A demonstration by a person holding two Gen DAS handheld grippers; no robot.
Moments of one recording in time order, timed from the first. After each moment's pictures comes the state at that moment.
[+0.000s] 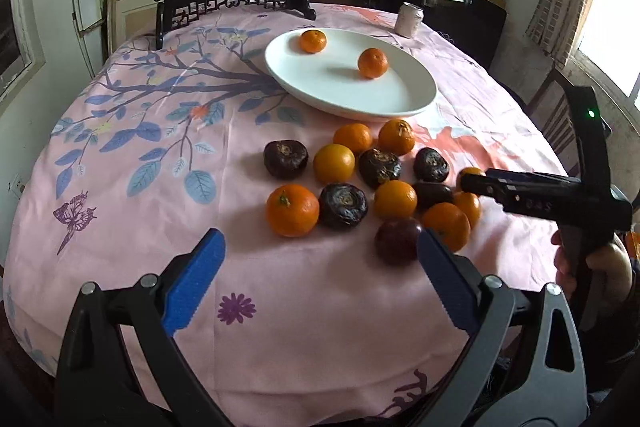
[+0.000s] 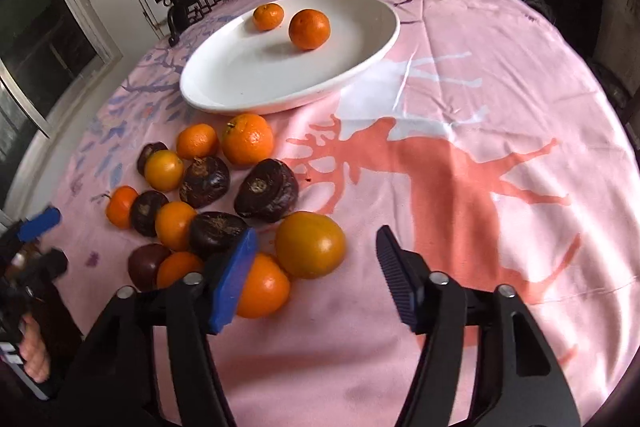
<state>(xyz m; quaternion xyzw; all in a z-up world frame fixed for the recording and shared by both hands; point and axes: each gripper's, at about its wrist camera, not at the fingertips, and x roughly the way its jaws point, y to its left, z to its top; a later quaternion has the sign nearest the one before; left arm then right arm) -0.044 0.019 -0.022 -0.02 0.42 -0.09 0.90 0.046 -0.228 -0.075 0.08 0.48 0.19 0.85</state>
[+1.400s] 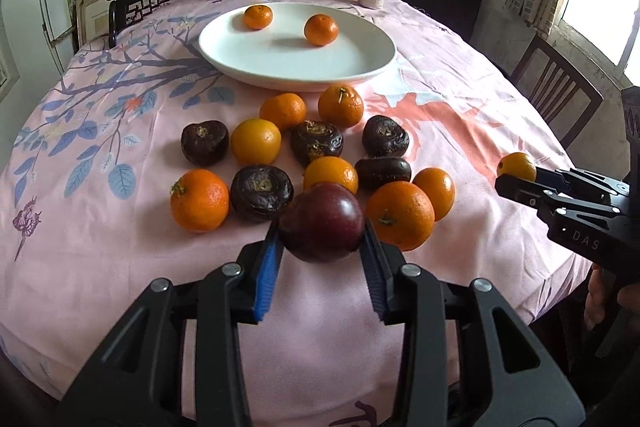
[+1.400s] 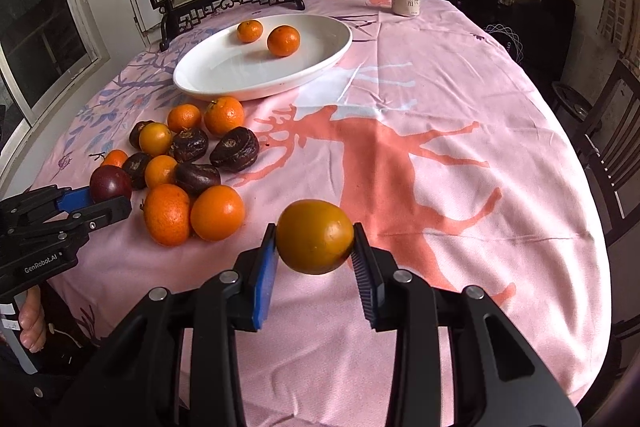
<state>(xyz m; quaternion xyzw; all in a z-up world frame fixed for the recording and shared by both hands) -0.032 -0.035 -0.050 0.00 0.43 -0.12 0.89 -0.024 -0.257 -0.057 0.01 0.43 0.12 0.90</state>
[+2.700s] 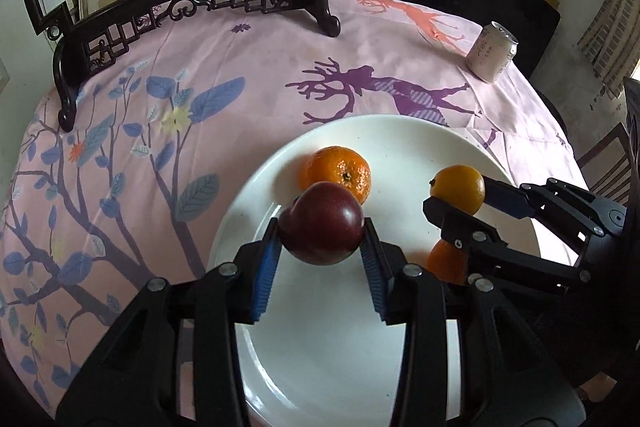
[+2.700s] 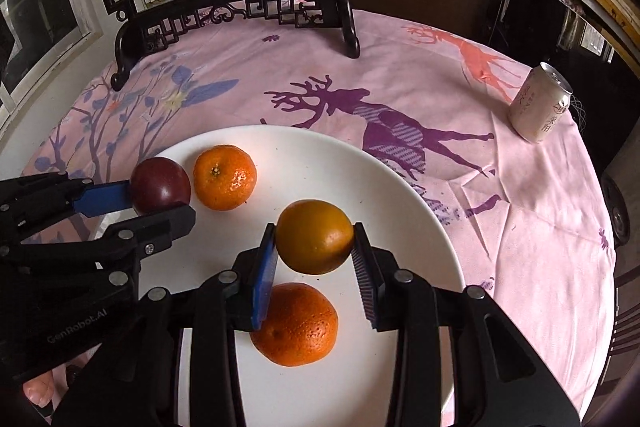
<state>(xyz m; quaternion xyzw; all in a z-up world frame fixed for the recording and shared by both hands) 0.286 -0.006 -0.030 -0.03 0.49 -0.05 0.87 0.297 -0.136 -0.042 -0.08 0.45 0.17 0.87</state>
